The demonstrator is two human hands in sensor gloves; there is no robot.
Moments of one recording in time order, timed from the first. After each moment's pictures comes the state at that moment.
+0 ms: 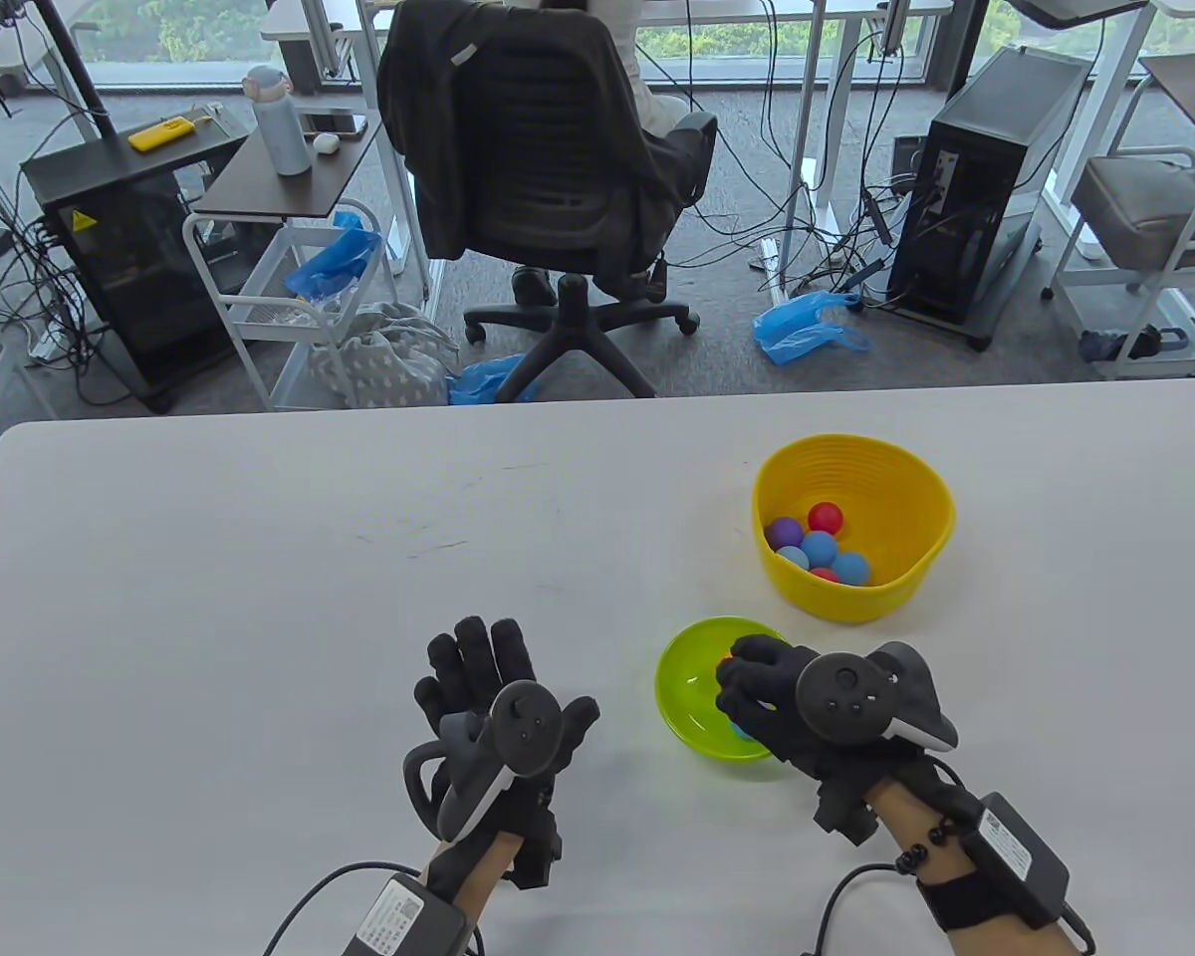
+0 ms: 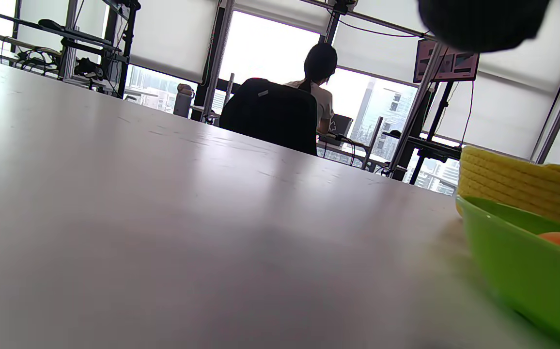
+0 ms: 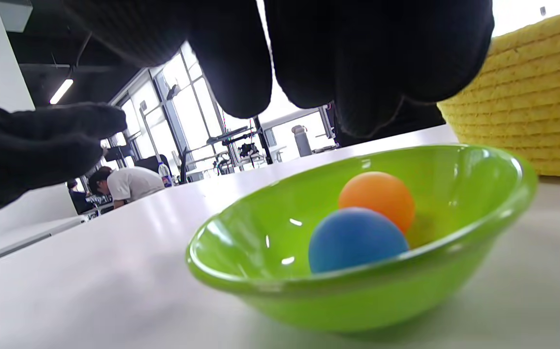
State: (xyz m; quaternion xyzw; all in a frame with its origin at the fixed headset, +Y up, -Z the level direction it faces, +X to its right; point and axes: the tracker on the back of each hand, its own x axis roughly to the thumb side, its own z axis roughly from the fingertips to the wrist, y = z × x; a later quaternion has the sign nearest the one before) left_hand -0.131 -0.714 -0.330 0.03 0.00 0.15 0.99; right_hand 0.154 -0.692 -0.351 0.27 -0.01 0.95 0.17
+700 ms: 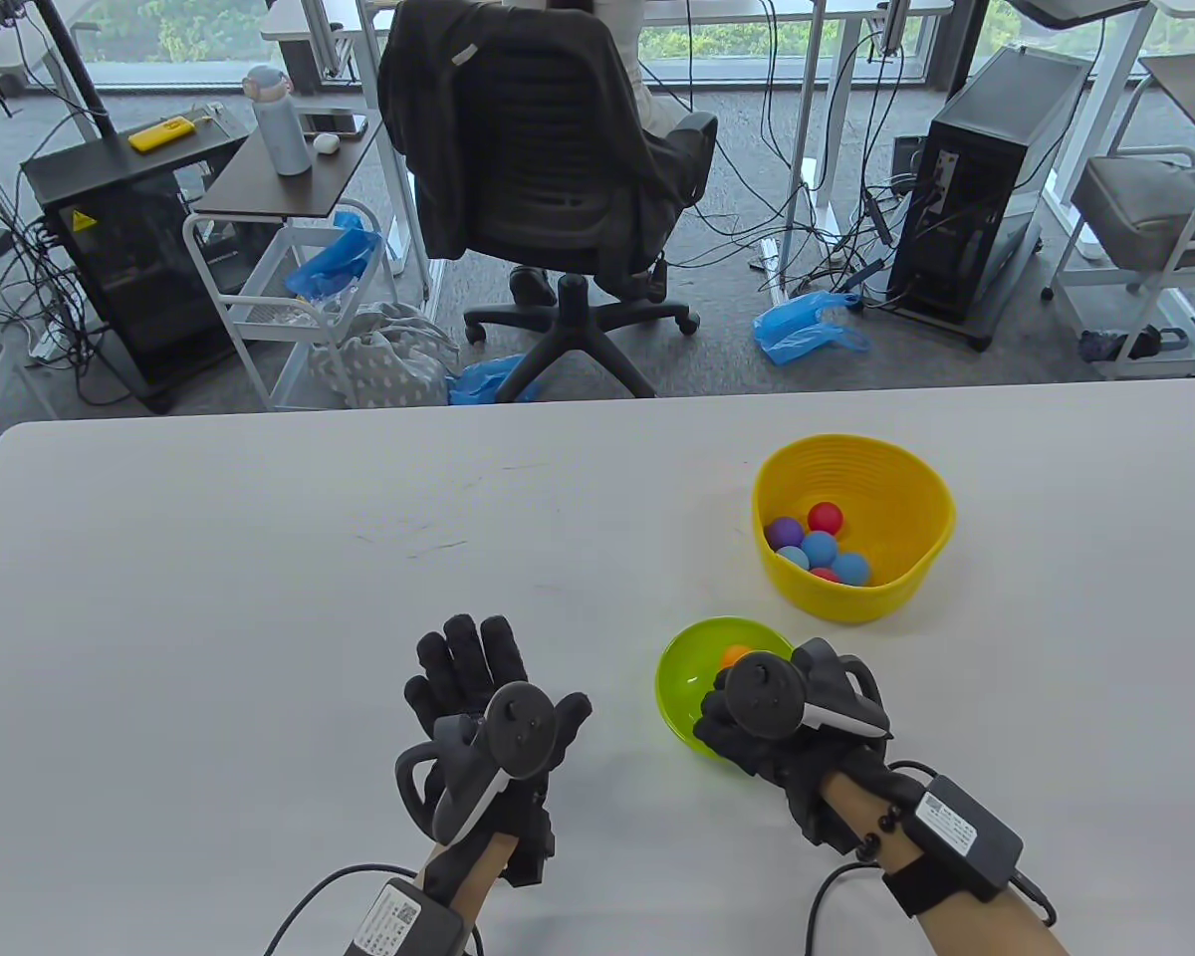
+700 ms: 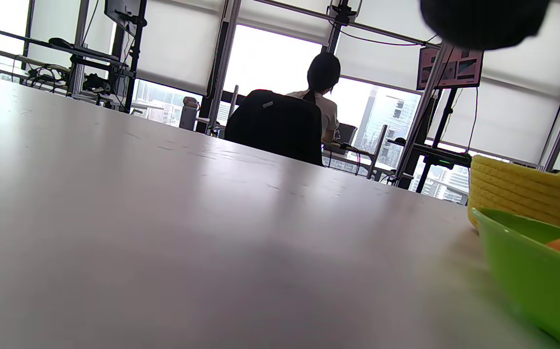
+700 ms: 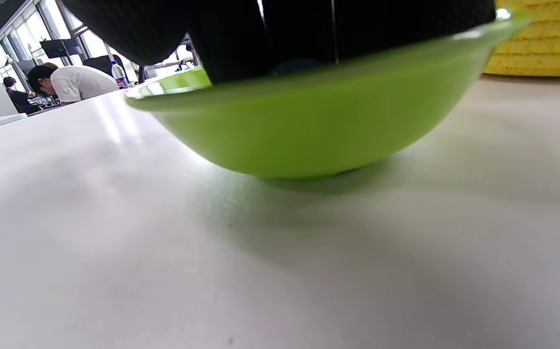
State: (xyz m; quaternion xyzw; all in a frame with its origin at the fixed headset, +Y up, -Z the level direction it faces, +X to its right) left_hand -0.136 -0.710 -0.328 0.05 0.01 0.14 0.99; right_hand 0.128 -0.731 -0.372 0.24 0.10 0.96 0.09
